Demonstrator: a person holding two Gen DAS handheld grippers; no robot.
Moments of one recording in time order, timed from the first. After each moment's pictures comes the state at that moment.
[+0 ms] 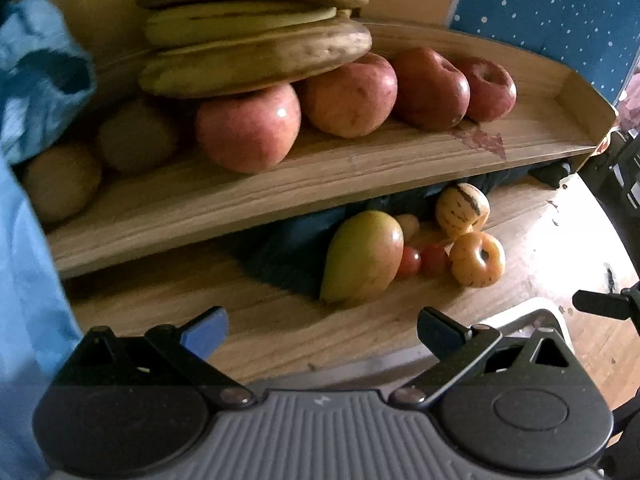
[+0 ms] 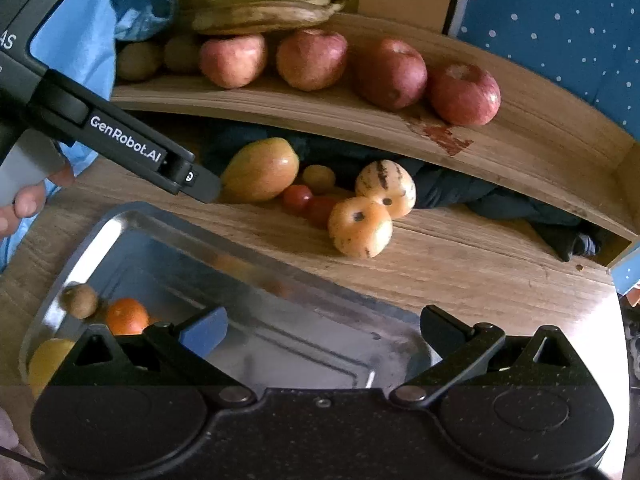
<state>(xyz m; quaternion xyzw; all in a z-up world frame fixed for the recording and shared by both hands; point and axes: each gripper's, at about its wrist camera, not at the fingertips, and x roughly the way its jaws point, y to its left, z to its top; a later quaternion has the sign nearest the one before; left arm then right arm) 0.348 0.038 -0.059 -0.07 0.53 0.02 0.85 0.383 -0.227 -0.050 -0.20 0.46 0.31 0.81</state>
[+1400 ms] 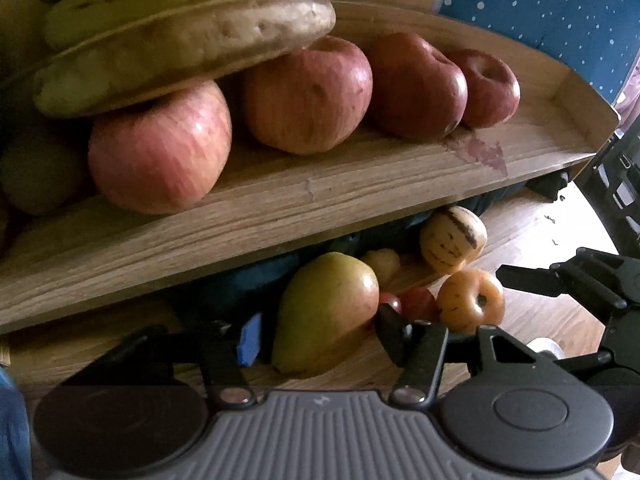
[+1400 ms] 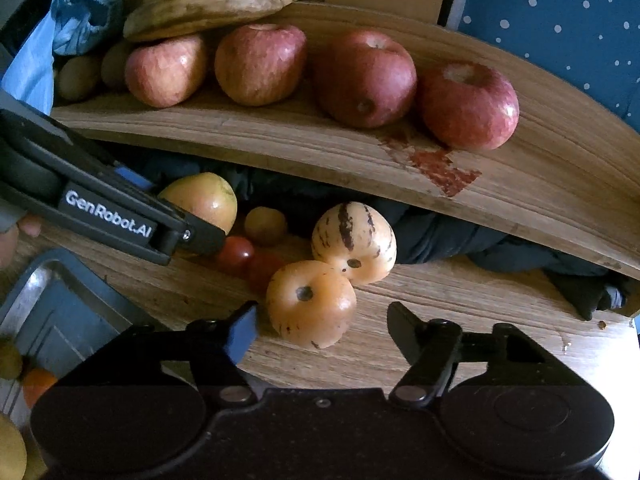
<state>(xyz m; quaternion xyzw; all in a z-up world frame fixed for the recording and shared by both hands) 0.396 0.025 -0.089 -0.08 0.52 -0.01 0.85 0.443 -0.212 -0.086 -0.19 0.44 0.32 0.82</state>
